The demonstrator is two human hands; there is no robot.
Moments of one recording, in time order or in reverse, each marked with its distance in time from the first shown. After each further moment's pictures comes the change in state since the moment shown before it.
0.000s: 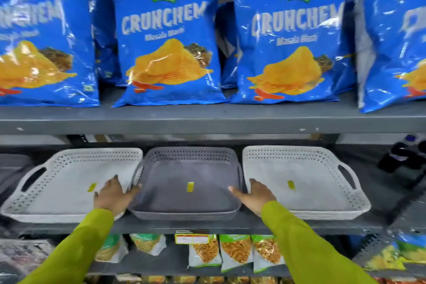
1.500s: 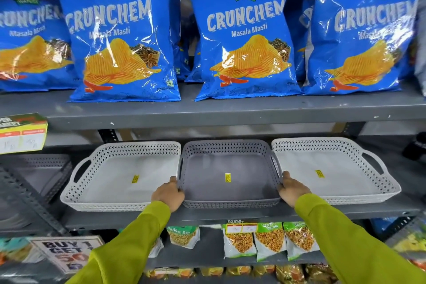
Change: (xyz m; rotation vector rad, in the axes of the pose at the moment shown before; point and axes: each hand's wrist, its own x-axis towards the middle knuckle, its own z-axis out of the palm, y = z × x) left_hand 0.016 -0.026 -0.001 0.066 -0.231 0.293; right_hand 0.003 -0.033 0.045 -0.246 0.093 0.074
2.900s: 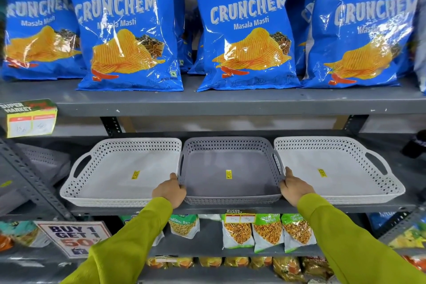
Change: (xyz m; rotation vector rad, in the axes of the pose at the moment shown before) left_hand -0.028 0.005 0.006 0.061 0.015 -0.041; right_hand -0.027 0.008 0.002 -0.043 0.057 0.001
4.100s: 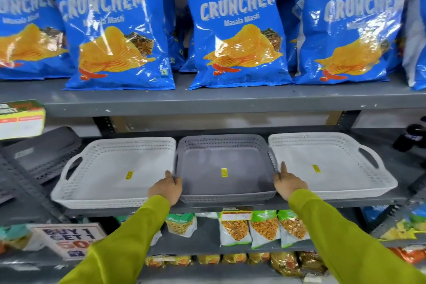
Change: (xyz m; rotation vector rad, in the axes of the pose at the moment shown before) left_hand 0.010 0.006 0.006 -0.024 0.020 -0.071; right_hand 0.010 0.003 0.008 0.043 0.019 0.103
